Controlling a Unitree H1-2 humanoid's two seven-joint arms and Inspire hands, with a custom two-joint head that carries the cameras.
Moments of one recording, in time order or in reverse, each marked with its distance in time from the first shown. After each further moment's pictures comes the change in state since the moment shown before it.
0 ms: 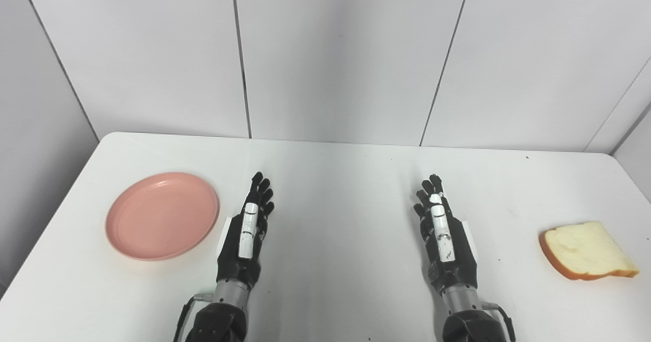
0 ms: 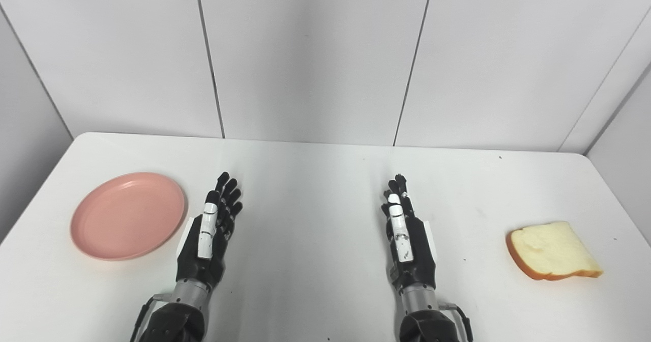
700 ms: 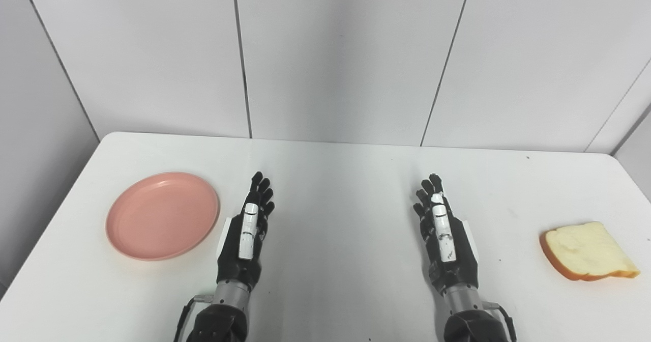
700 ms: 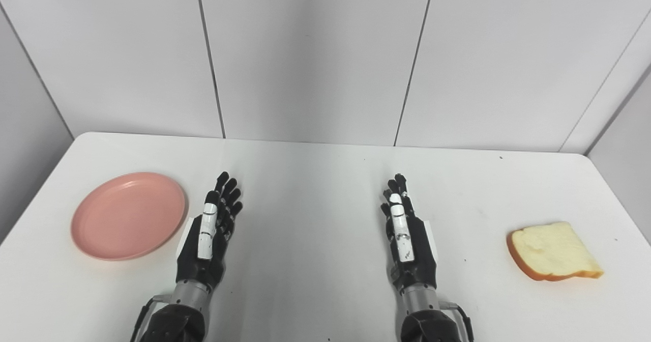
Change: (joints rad) left arm 0.009 -0.002 -0.010 -0.020 0.007 0.004 0.007; right arm 0.000 -0.004 -0.002 -0.001 0.010 0.000 0.000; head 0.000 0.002
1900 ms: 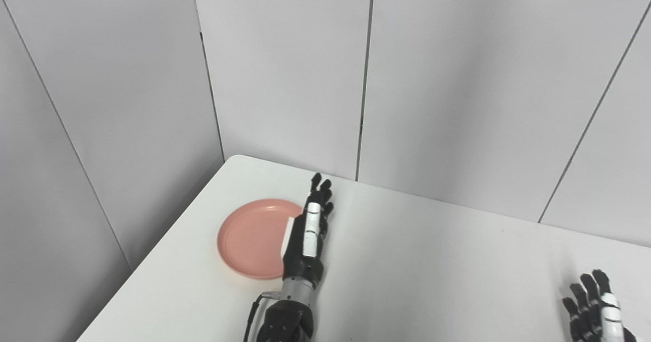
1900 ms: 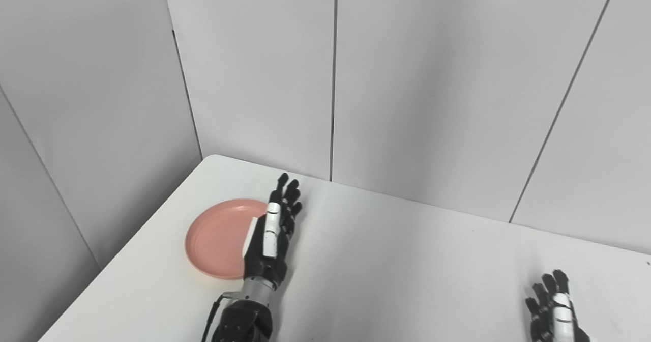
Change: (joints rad) left arm -0.120 0.017 0.172 -0.002 -0.012 -0.060 0.120; right arm 0.012 -0.081 -0.108 -0.003 0.129 0.040 0.068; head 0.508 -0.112
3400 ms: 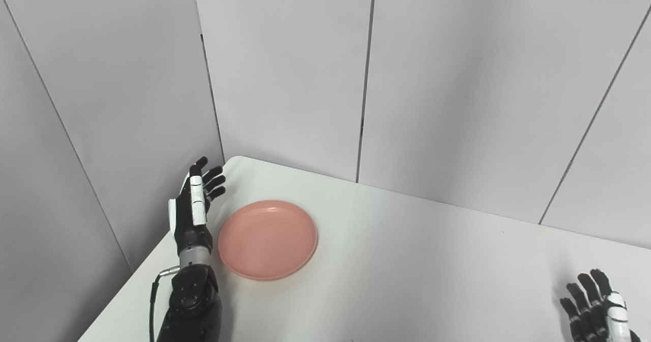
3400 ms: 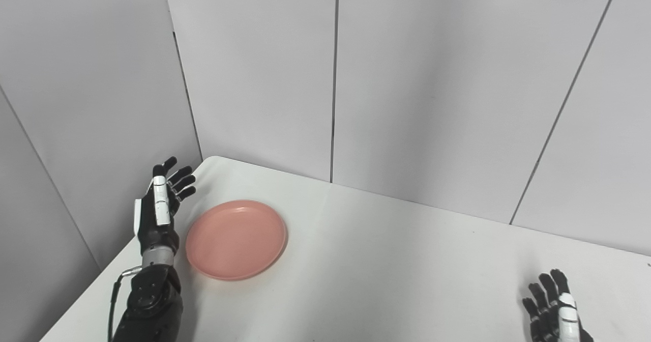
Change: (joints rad) left arm -0.053 0.266 0.231 0.151 -0.017 0.020 0.179; right arm 0.014 0.008 -0.006 -0.068 0.024 0.066 -0.004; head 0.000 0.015
